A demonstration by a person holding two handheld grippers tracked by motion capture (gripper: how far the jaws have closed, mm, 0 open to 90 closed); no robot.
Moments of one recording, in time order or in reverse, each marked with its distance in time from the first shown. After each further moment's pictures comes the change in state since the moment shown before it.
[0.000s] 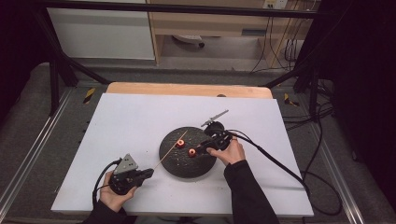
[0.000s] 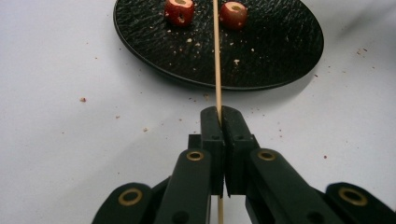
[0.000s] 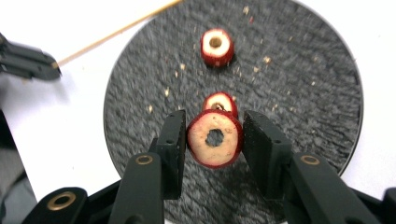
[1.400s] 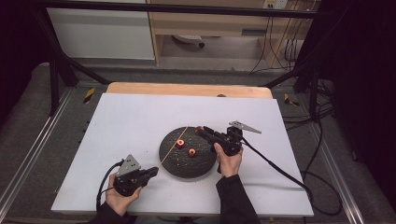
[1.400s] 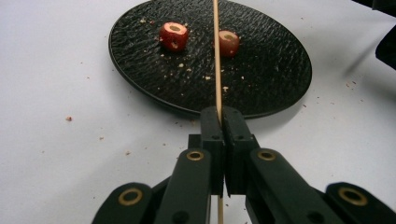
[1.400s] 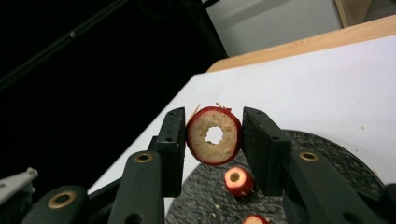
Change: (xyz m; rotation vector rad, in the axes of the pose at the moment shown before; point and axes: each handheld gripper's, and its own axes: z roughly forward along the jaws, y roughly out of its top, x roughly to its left) left arm -0.014 0.003 0.006 -0.093 0.017 -0.049; right arm -0.012 -0.044 -0.003 -0.771 0.149 0.355
